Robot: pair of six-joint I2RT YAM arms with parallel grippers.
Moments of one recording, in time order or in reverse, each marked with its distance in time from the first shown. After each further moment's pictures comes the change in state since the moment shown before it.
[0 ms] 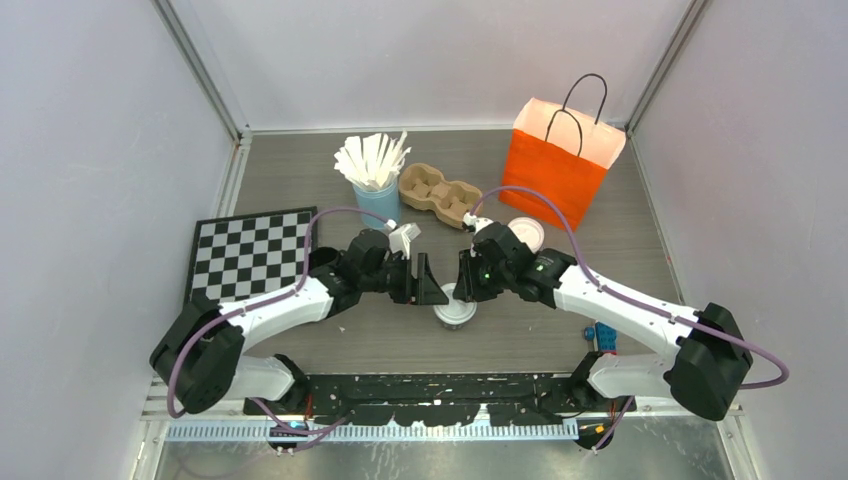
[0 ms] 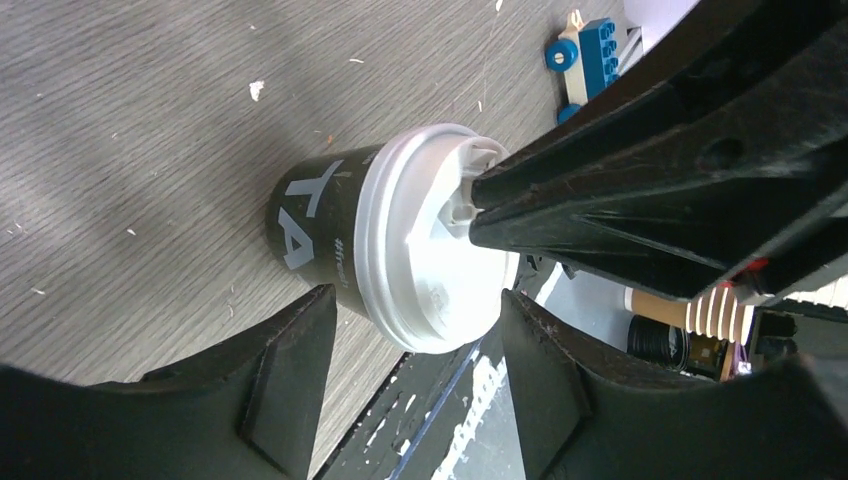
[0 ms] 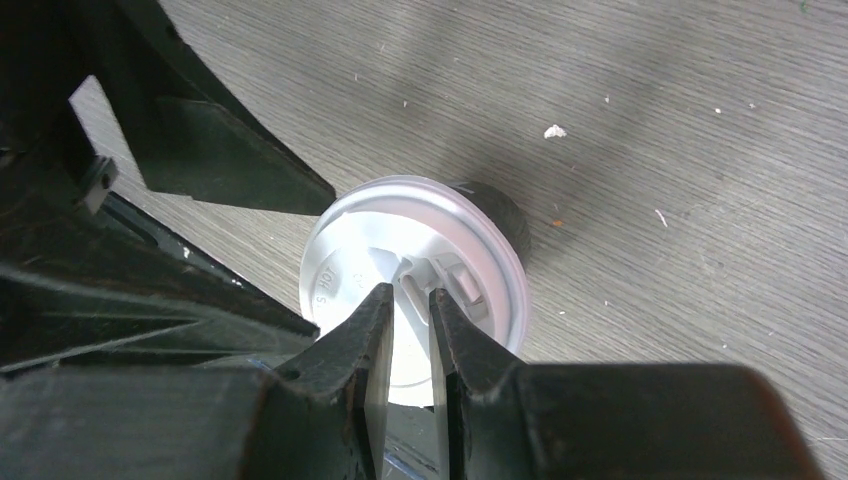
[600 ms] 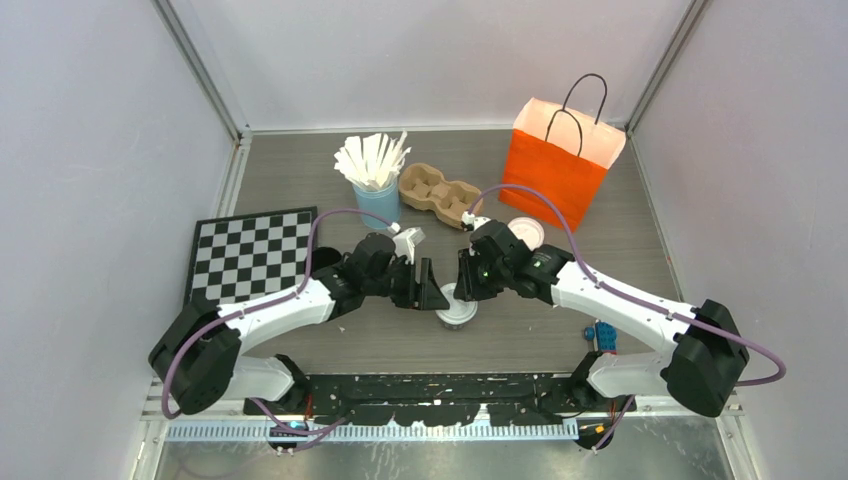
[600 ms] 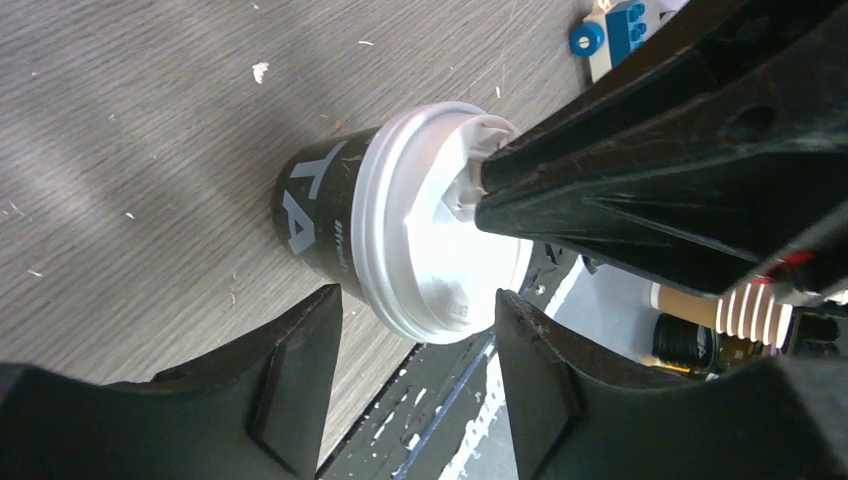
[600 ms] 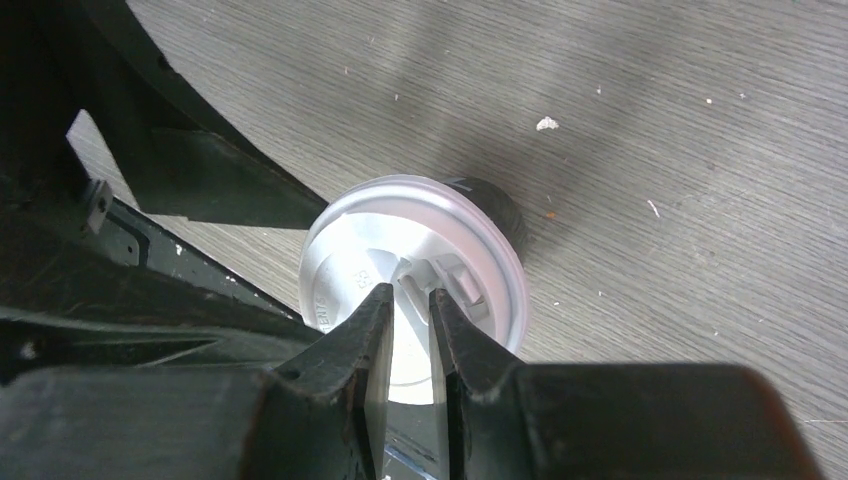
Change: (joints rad) left arm -0.049 0.021 0.011 -0.028 -0.065 0.015; right arm 0.000 0.024 0.034 -0.042 0.005 -0.001
